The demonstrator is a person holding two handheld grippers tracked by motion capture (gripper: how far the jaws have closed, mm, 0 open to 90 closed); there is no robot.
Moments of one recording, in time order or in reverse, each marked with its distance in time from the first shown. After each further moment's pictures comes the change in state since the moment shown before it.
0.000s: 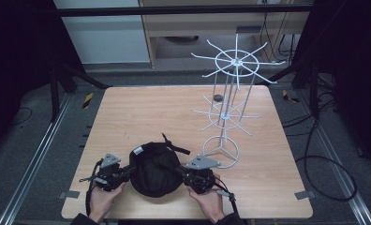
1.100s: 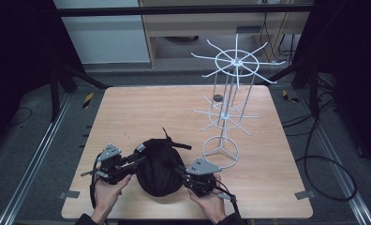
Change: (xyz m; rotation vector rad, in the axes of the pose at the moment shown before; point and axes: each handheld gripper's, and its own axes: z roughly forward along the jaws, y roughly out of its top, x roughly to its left) left arm -0.025 0.040 -0.019 -0.179 -0.125 -0.025; right arm 0.008 0.000 -0.008 -0.058 -0.009 -0.093
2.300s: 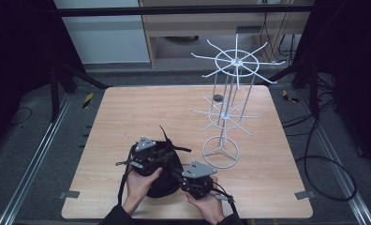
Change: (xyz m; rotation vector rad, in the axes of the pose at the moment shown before) left arm -0.050 0.019 0.063 0.077 -0.029 -0.007; right arm 0.007 -0.003 0.006 0.023 0.034 -0.045
